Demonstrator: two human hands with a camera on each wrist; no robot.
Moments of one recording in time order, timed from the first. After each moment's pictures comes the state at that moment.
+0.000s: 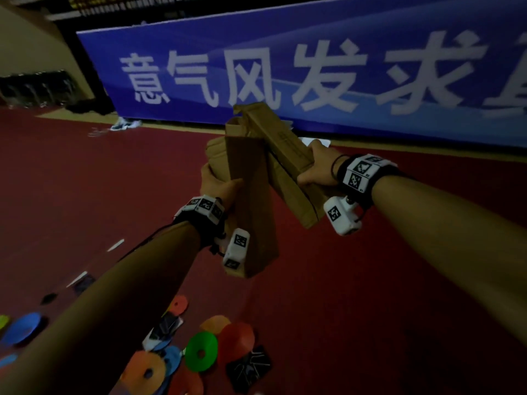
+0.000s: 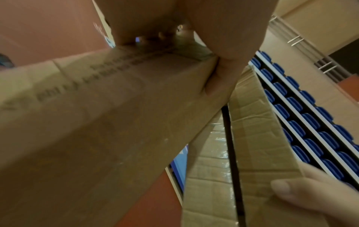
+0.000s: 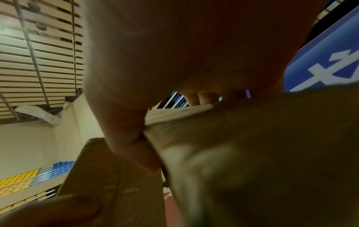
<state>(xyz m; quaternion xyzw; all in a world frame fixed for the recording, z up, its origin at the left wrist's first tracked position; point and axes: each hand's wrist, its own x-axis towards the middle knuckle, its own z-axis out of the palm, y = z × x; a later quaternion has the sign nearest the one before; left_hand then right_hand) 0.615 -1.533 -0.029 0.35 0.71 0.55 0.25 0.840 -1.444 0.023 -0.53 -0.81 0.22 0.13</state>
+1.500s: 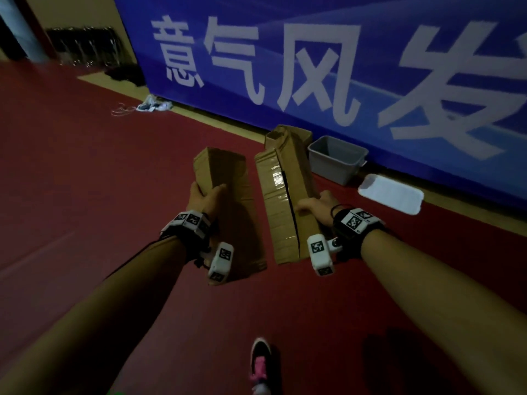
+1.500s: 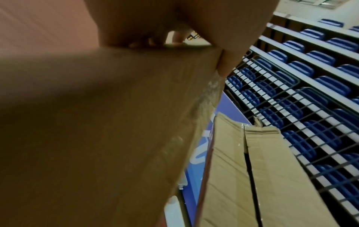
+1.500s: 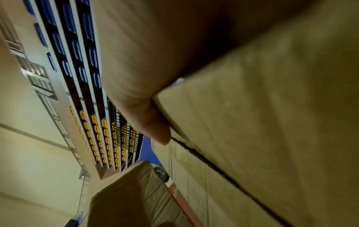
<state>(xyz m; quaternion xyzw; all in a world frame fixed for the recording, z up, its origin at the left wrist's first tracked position) 0.030 -0.491 -0.134 0.19 0.79 0.53 0.24 0.272 -0.361 -0.113 -0.54 -0.67 0.50 0.13</state>
